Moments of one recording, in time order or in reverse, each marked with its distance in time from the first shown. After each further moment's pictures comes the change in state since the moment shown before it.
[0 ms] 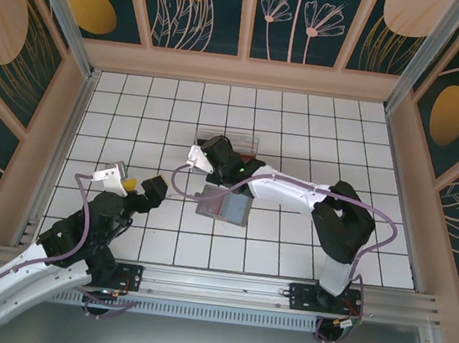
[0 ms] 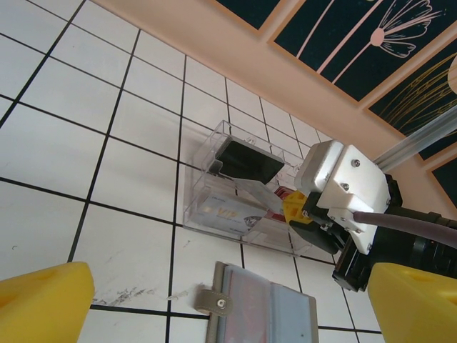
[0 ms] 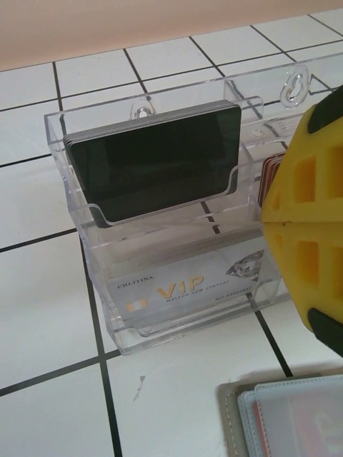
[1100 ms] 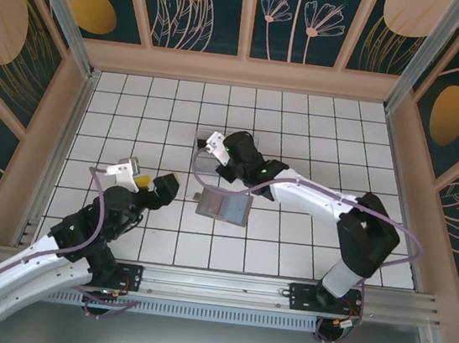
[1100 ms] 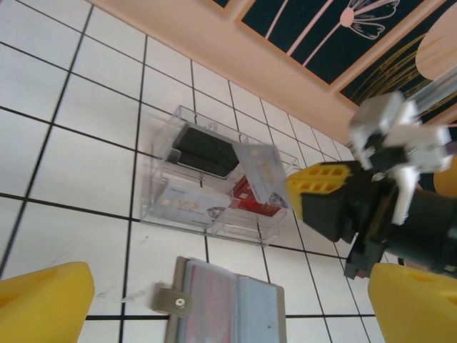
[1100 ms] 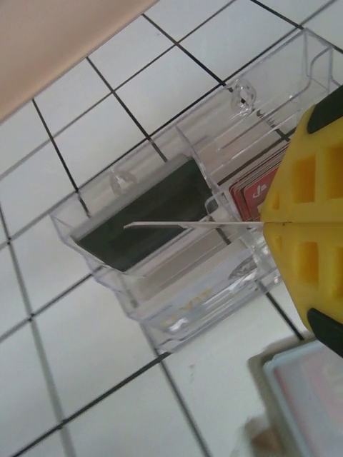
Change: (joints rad) left arm 0.000 0.106 0.000 0.136 0.079 0.001; right arm -0.074 -0.151 -0.123 0.072 -0.132 0.250
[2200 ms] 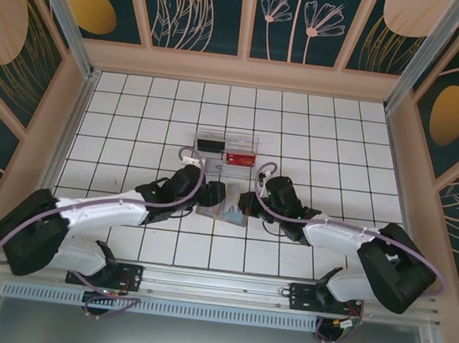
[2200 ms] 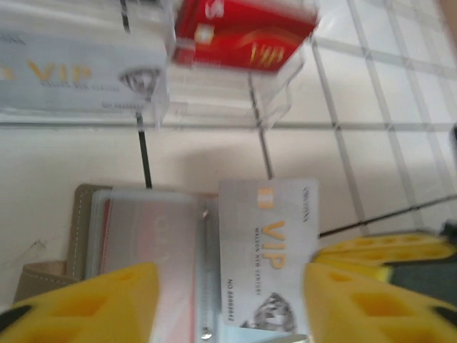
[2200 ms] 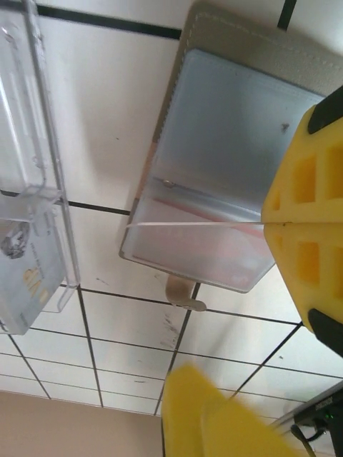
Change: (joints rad) left arm 0.000 0.857 0.178 0.360 0.321 0.023; right arm -0.124 -0.323 -0.679 0.436 -0.435 1.192
